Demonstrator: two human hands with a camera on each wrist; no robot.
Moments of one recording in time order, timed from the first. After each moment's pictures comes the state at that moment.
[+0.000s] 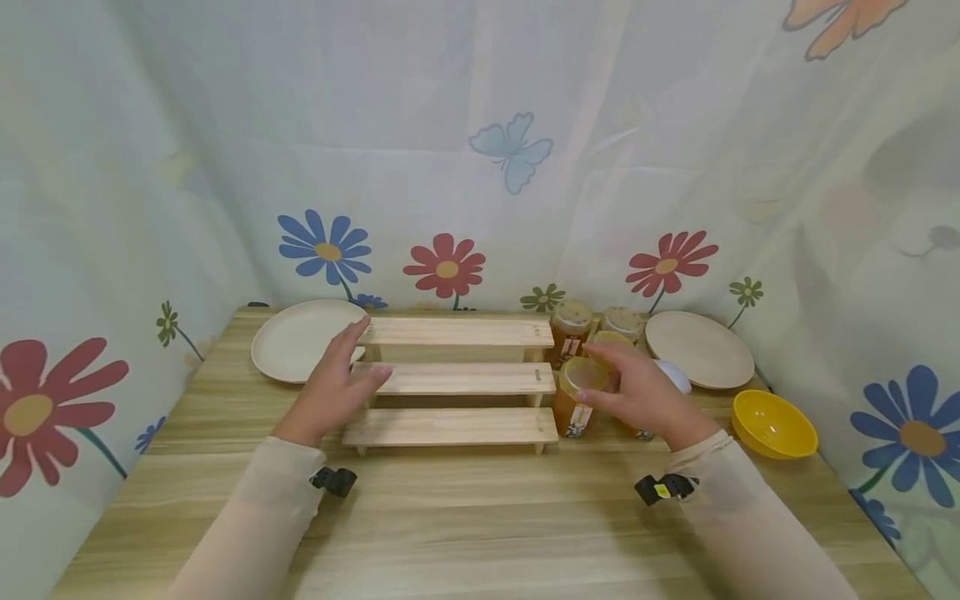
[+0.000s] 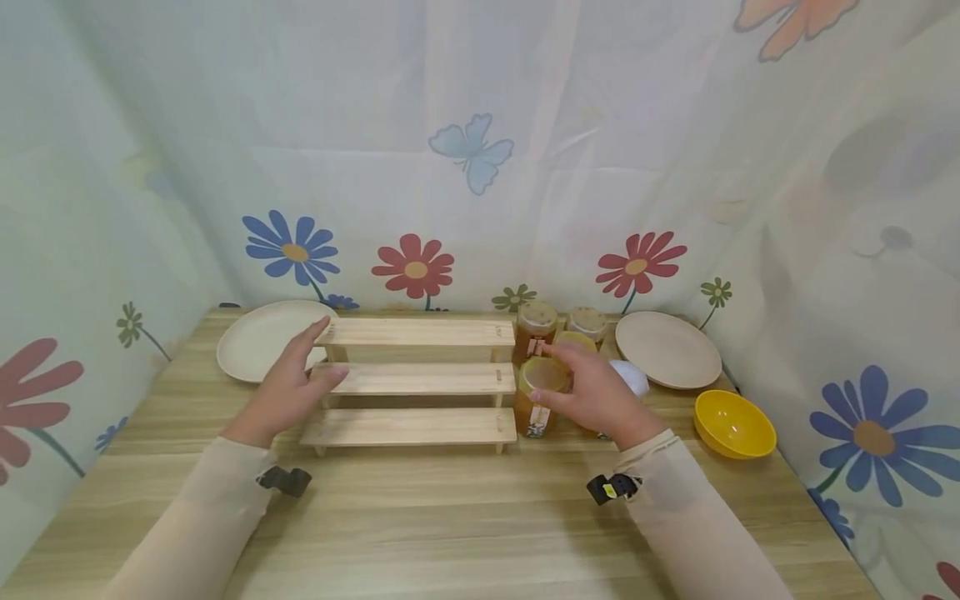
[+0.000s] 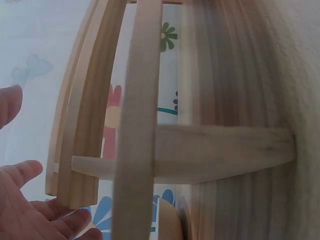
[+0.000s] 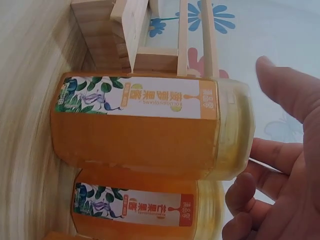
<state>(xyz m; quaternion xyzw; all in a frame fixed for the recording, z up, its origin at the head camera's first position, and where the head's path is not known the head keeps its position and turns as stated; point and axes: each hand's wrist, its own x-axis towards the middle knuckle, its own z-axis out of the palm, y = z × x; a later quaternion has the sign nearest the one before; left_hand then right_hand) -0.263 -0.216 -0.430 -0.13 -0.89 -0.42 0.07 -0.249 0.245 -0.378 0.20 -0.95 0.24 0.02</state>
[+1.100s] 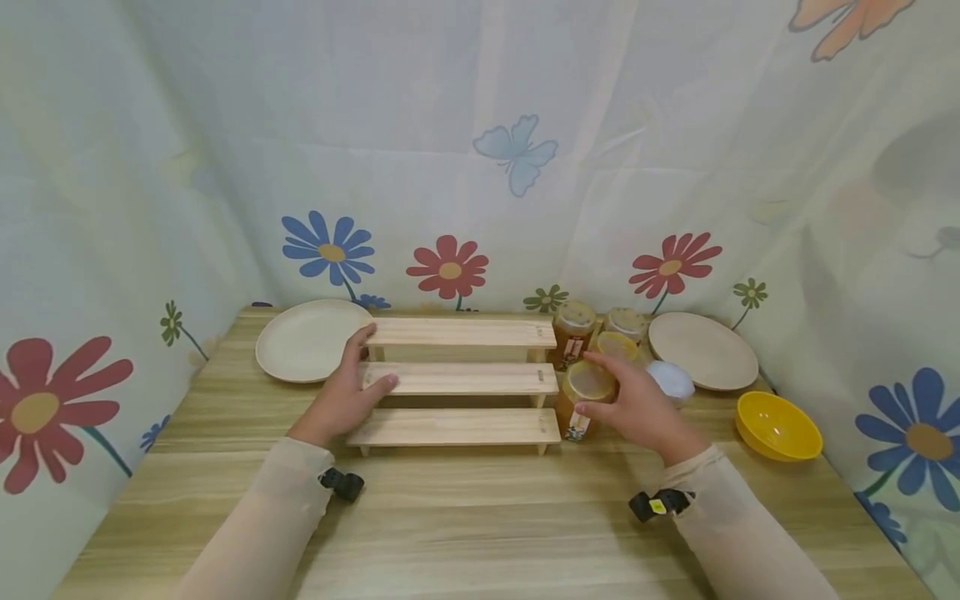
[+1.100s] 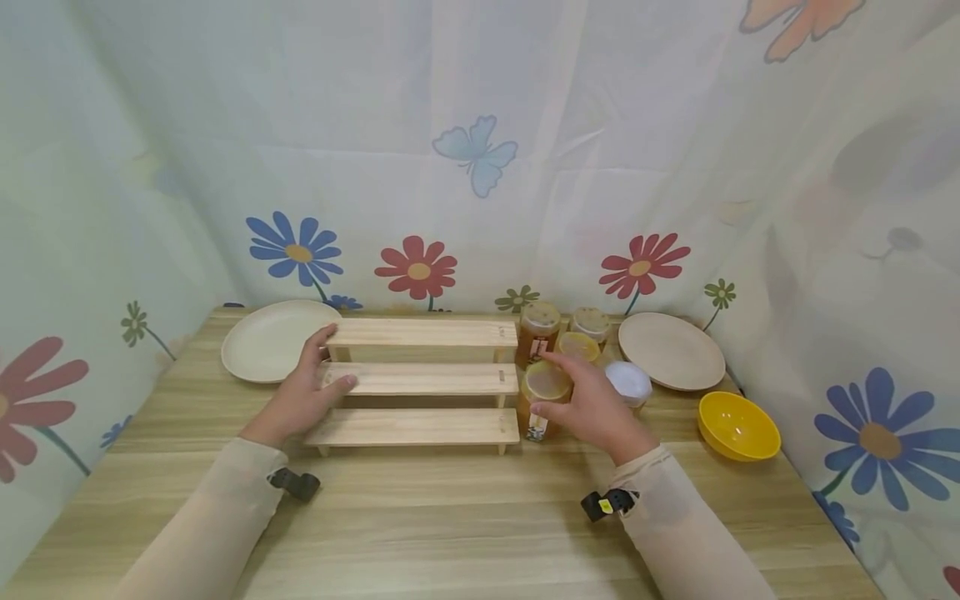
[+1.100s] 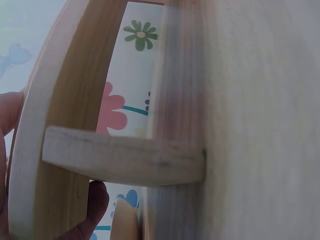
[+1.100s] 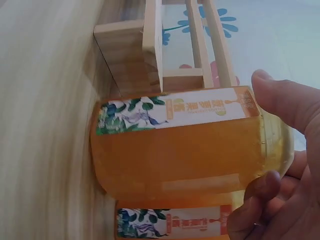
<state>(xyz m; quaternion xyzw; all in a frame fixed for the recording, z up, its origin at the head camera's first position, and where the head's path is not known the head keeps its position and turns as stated) -0.269 -0.212 -0.453 -0.10 -0.88 -0.46 0.02 -0.247 0.242 -0.404 0.17 -0.93 0.32 0.03</state>
